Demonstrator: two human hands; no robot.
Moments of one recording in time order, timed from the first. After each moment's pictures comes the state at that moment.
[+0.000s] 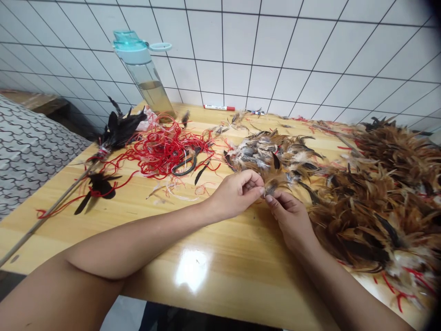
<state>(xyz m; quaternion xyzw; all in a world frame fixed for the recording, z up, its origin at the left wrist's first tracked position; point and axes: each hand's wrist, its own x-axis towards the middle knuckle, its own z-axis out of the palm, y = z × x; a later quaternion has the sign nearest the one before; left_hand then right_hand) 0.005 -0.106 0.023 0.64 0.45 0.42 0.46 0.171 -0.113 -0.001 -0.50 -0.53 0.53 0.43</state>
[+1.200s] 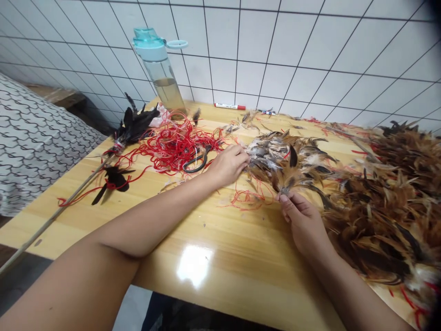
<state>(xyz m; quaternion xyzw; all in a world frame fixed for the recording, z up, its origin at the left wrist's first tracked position) -0.058 -0.041 -0.009 0.82 0.48 0.30 0.01 0.177 -0.112 -0.011 -0.50 -0.54 0.54 0.41</state>
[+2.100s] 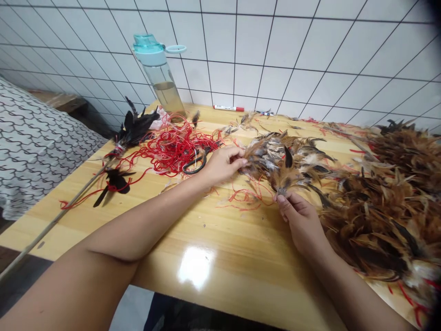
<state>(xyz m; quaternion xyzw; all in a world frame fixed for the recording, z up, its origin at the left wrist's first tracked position) -0.058 -0.050 0.014 0.71 0.52 0.40 0.25 0.177 -0.112 -0.010 -0.50 -0.57 0.52 0.40</state>
